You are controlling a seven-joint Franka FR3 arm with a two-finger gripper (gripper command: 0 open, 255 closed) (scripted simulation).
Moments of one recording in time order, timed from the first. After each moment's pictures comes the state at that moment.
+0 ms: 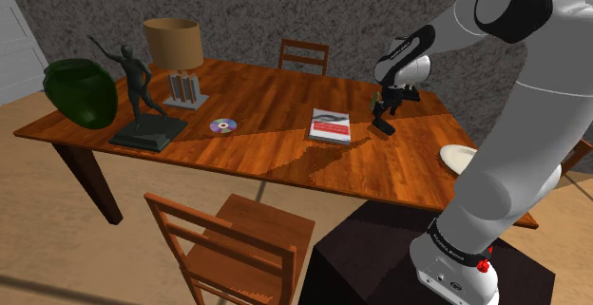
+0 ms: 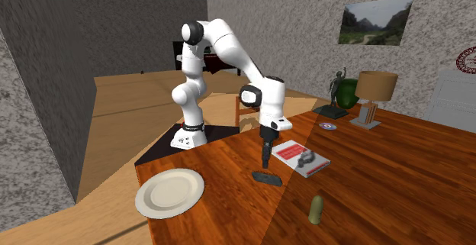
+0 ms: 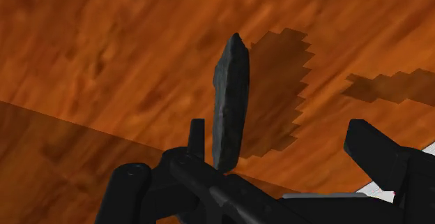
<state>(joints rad) -0.23 0.17 -0.40 -2.26 -0.11 2.46 -0.40</state>
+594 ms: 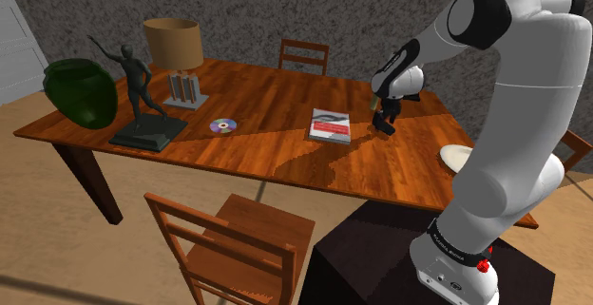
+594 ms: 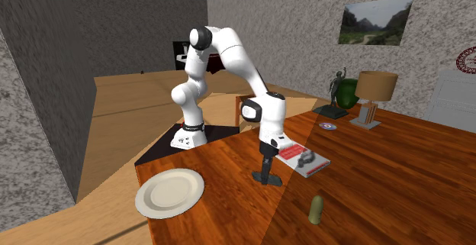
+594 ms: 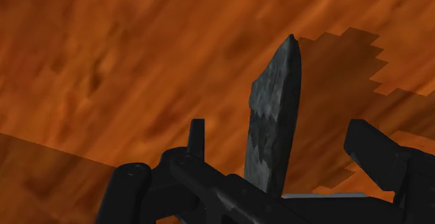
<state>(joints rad) -0.29 0.34 -0.39 -2.20 -0.04 2.55 -0.47</state>
